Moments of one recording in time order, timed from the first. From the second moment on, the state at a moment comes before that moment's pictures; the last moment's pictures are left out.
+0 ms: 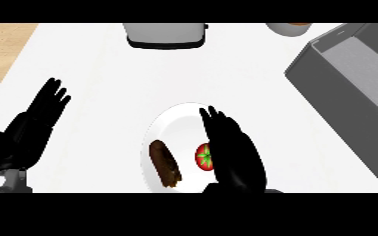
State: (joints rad) left arm 0.00 0.42 0.00 -1.62 0.41 0.08 0.18; right arm -0.28 -0.03 0.66 -1.87 0.72 0.32 1.09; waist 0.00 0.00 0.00
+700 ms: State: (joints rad) left arm -0.03 0.40 0.04 -1.60 0.39 0.05 0.19; right arm -0.32 -0.02 0.71 -1.77 0.74 0.32 1.11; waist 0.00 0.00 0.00
